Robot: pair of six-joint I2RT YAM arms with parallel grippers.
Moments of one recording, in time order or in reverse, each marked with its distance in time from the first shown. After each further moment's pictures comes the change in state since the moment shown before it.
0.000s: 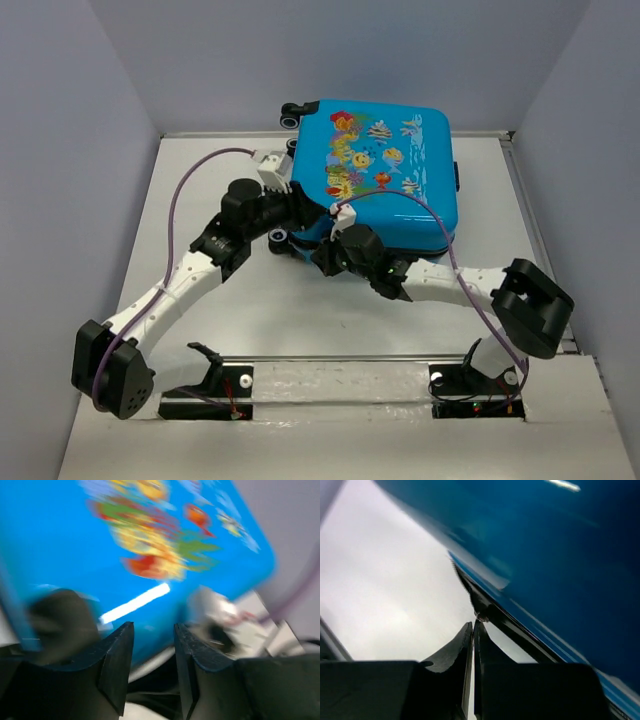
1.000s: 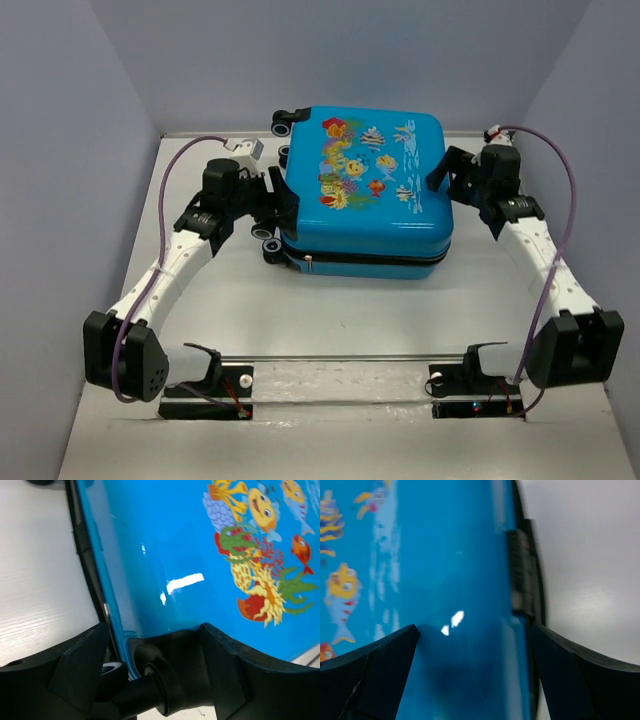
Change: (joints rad) left arm 0.188 0.095 0.175 -0.319 0.014 0.094; right arm -0.848 -0.290 0.284 -0.612 -0.071 -0.055
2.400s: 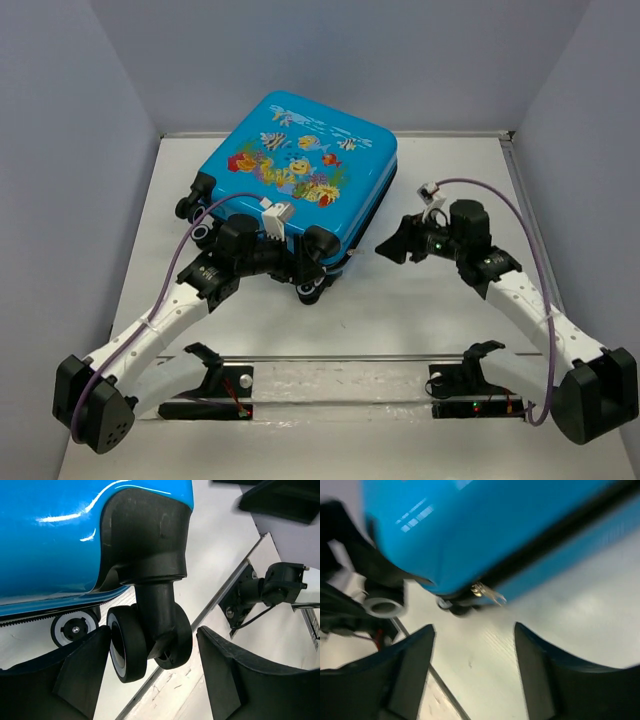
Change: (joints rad) left arm -0.267 -0.319 -0.354 0.006 0.212 -0.108; right arm 0.257 -0.227 -0.340 0.245 -0.594 -0.028
